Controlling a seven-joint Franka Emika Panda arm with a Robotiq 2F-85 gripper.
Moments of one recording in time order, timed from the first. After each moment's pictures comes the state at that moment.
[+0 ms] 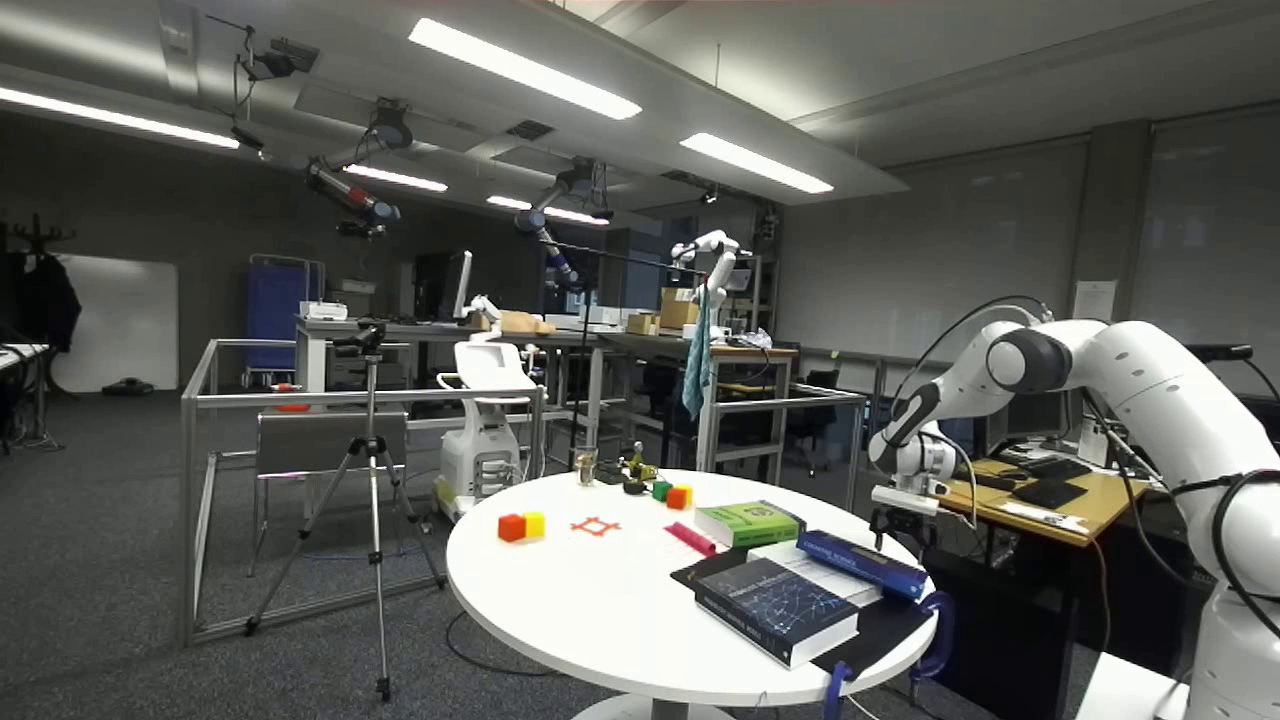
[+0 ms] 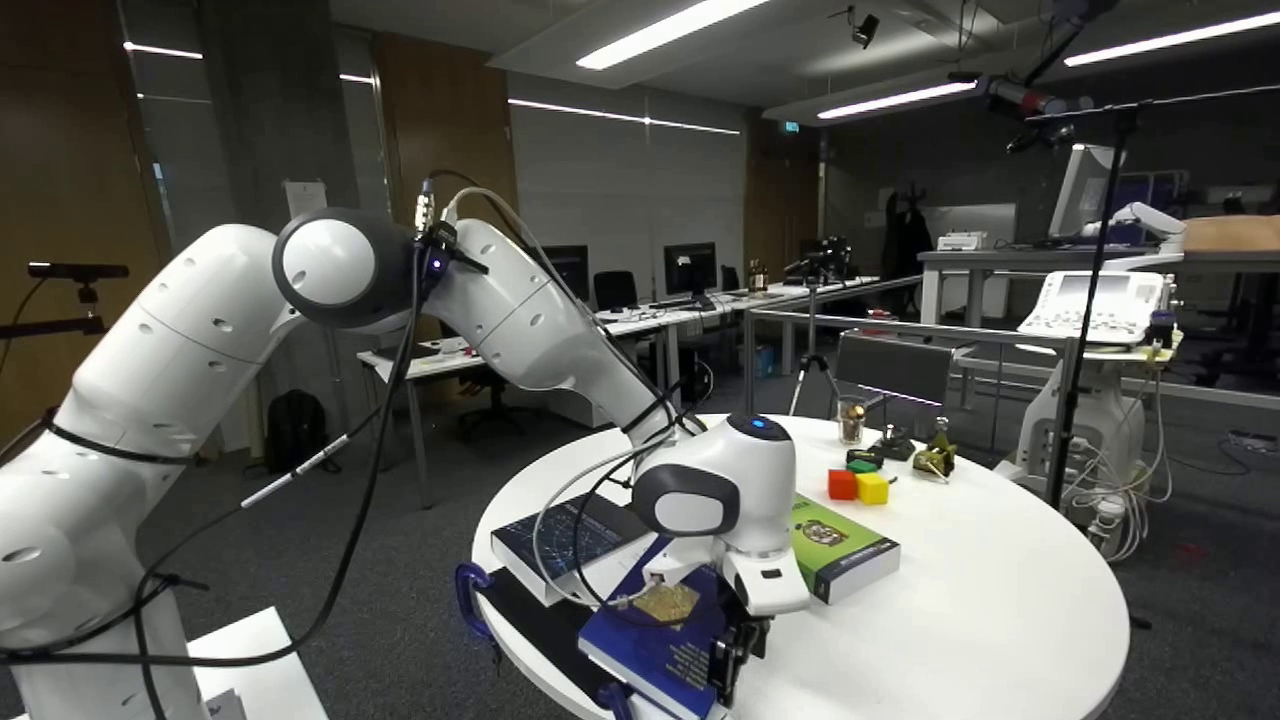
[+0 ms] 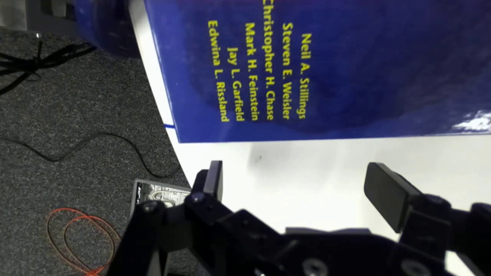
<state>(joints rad) -0.31 0.72 -0.29 -1.78 0.37 2.42 0.57</state>
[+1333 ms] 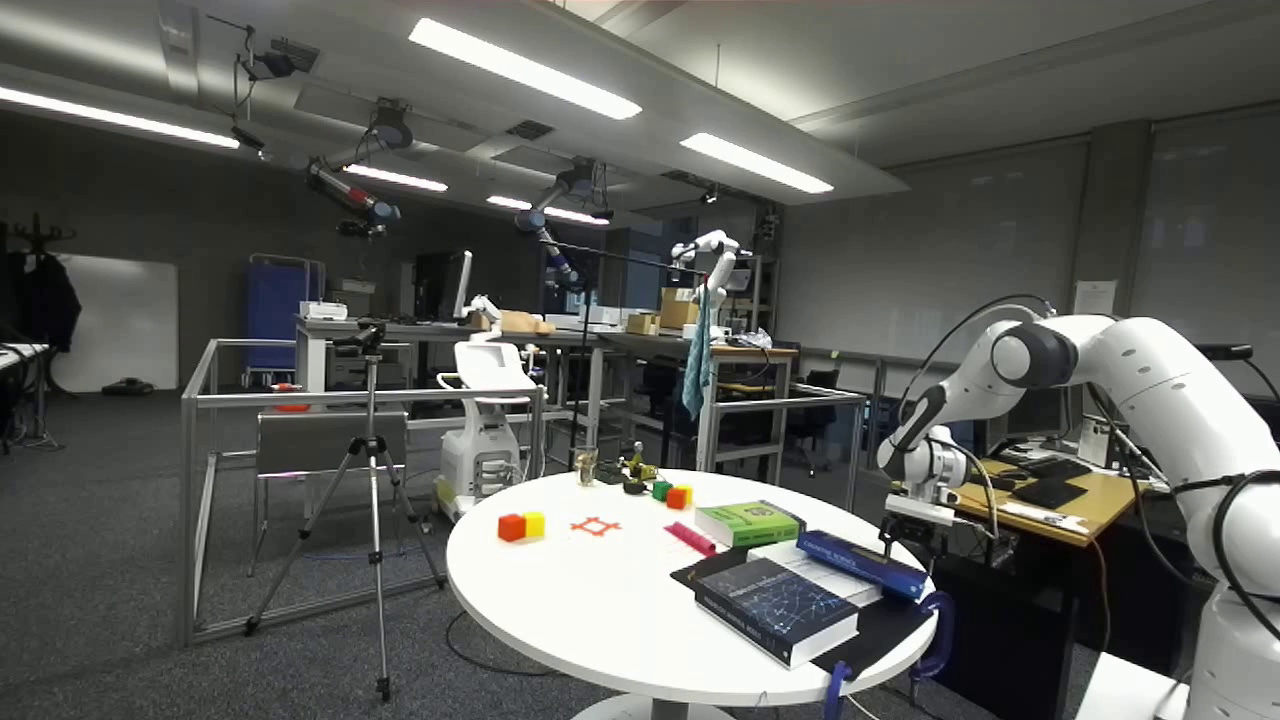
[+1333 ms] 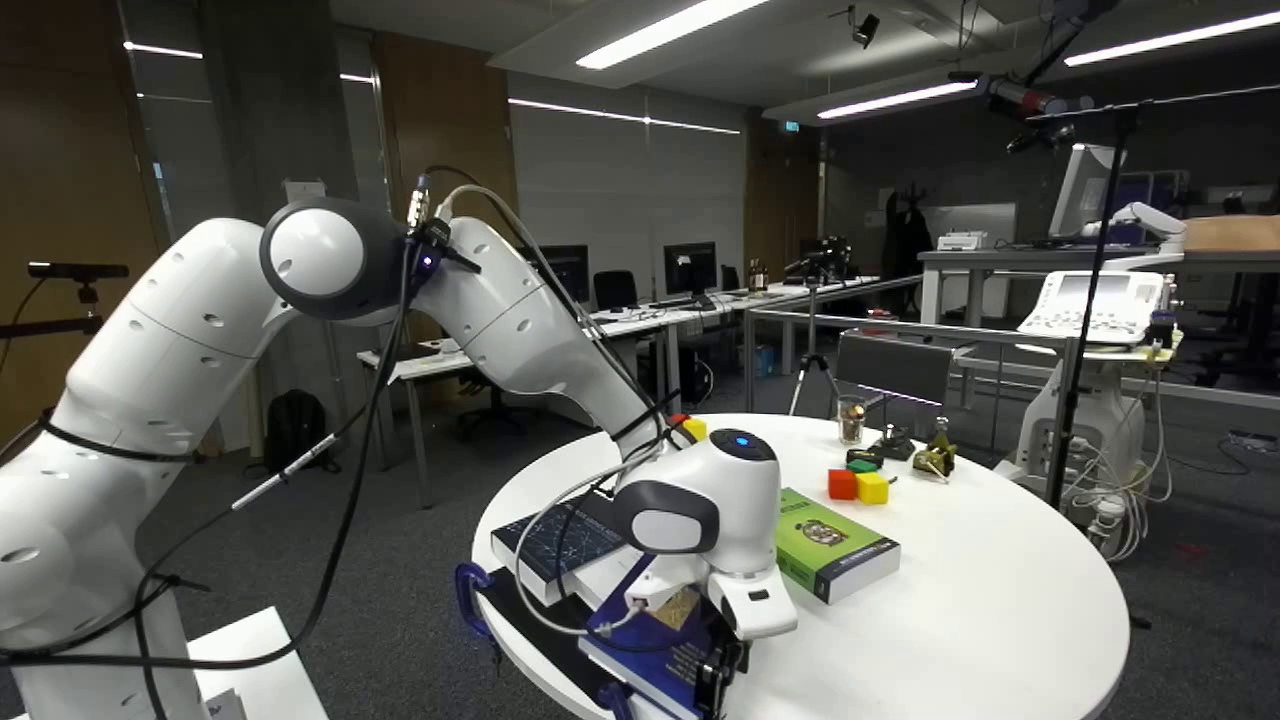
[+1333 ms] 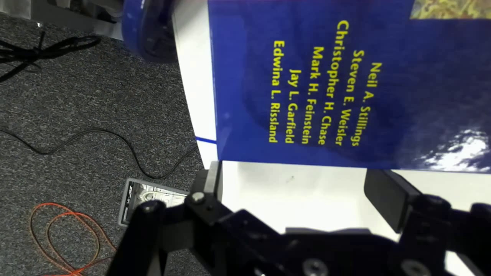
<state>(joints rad) -0.32 0.69 -0.29 -1.88 0.41 2.48 0.43</state>
